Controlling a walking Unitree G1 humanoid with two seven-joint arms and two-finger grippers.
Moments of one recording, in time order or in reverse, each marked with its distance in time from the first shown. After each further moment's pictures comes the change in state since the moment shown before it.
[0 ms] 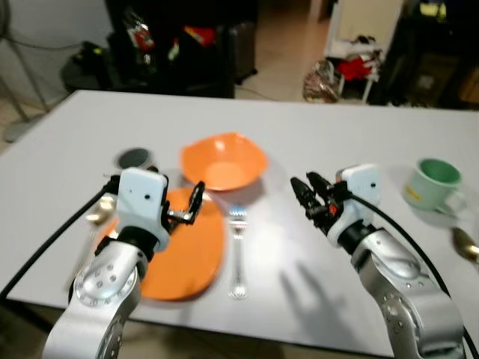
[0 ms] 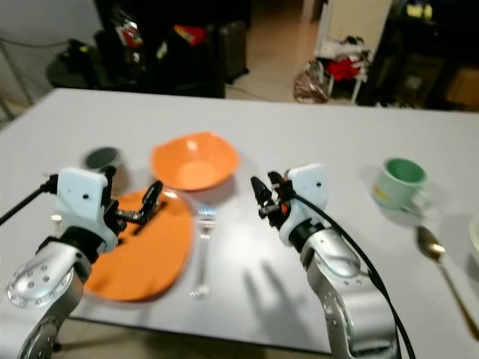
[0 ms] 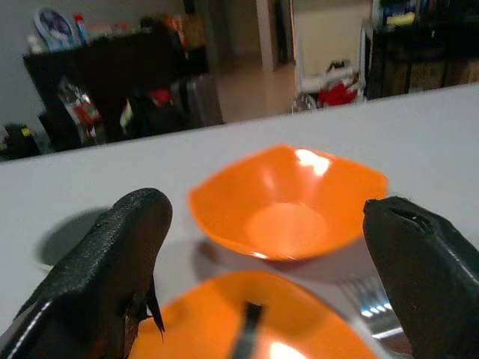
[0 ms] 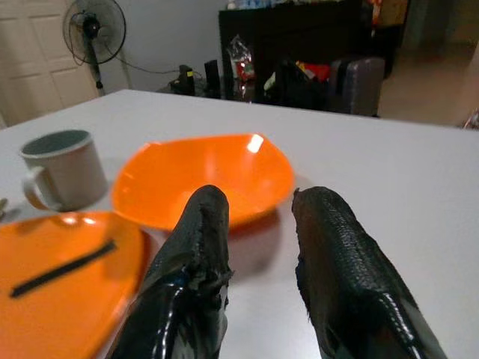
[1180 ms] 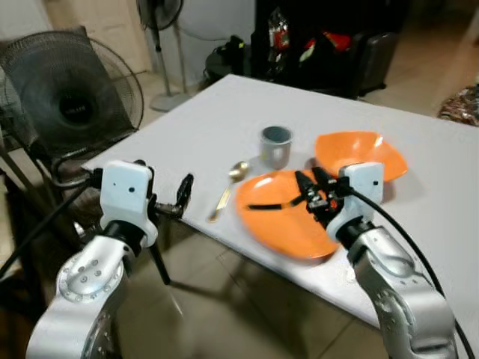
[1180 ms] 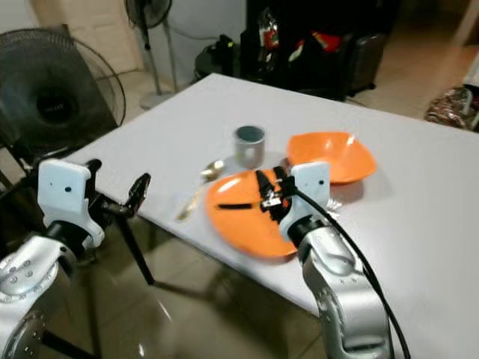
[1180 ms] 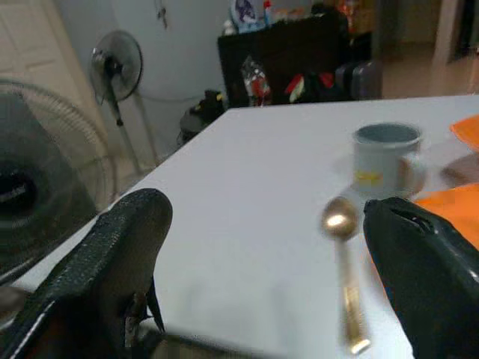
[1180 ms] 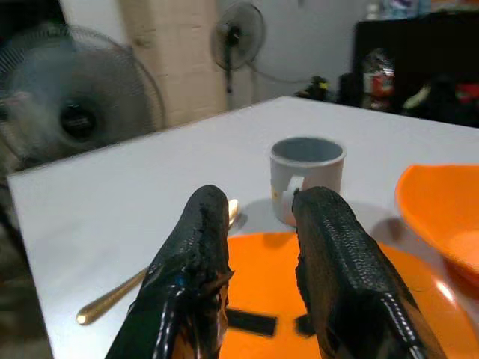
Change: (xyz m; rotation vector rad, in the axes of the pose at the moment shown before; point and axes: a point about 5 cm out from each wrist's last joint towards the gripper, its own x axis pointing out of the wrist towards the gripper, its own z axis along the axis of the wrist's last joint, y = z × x) left arm -0.005 0.019 0.002 0.011 0.020 0.054; right arm 0.008 0.000 -0.005 -0.007 -0.015 -0.086
